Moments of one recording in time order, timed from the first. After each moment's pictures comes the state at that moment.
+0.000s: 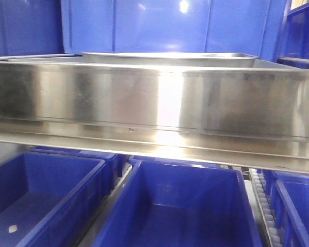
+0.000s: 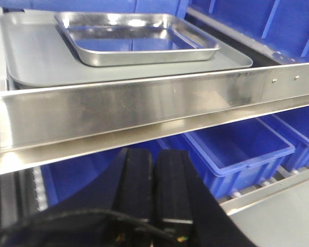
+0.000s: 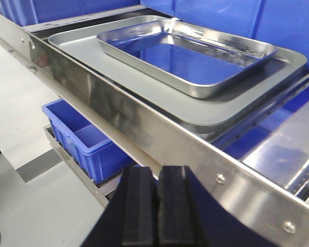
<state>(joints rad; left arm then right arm) -0.76 0.31 -0.47 -0.03 0.51 -0.09 0.74 0.25 -0.42 -0.15 0.53 0.32</state>
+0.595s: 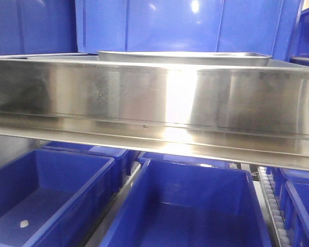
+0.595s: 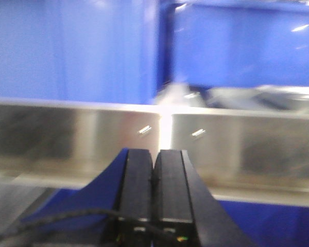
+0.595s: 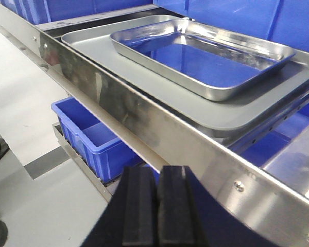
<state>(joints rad) -0.19 -0.01 0.03 -0.11 -0.01 0.15 0.74 0.25 -0.42 -0.15 0.53 0.32</state>
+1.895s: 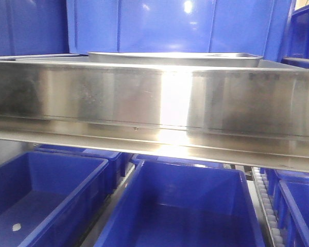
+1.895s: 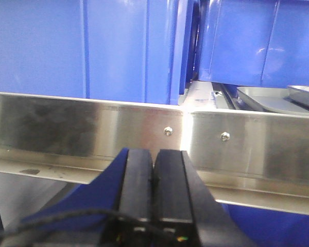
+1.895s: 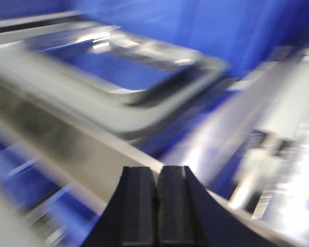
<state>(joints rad) -0.09 -0.01 0.03 -0.11 0.00 0.16 0.31 0.21 -0.32 0.00 0.40 0.06</state>
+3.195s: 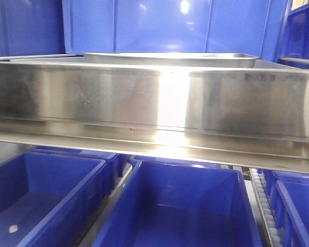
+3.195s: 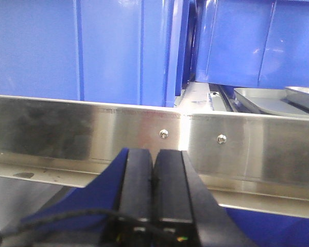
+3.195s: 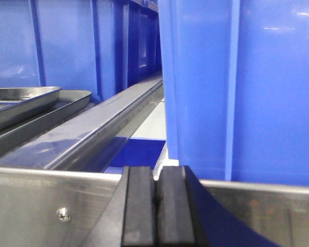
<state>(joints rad) -0.09 -0.01 0.03 -0.11 -0.01 0.16 -0.03 -0.01 0.03 0.13 0.06 0.01</state>
